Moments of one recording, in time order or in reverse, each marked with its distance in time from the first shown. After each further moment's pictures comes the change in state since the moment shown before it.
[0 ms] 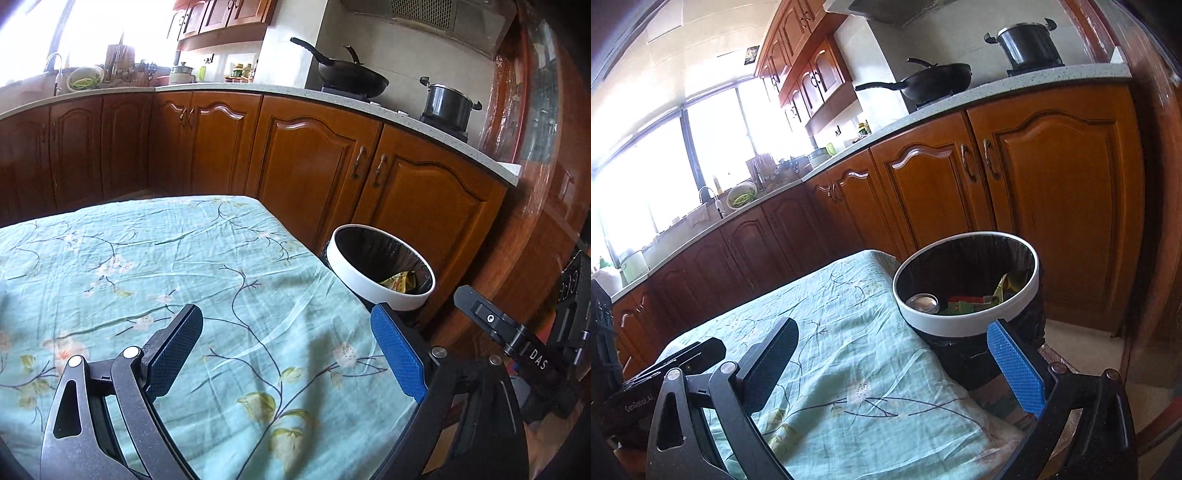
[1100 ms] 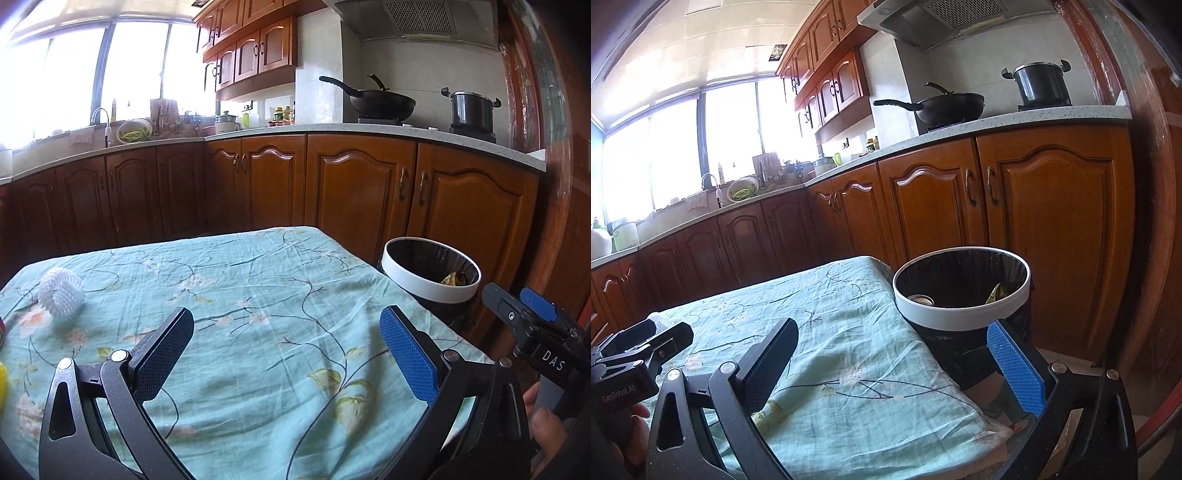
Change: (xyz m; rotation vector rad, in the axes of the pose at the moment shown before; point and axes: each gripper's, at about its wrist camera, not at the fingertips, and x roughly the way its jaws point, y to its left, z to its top) left arm -0.047 -0.005 -0.042 0.080 -0.164 0.257; right arm -0.009 0.010 -0.039 -0.112 -0.063 -0.043
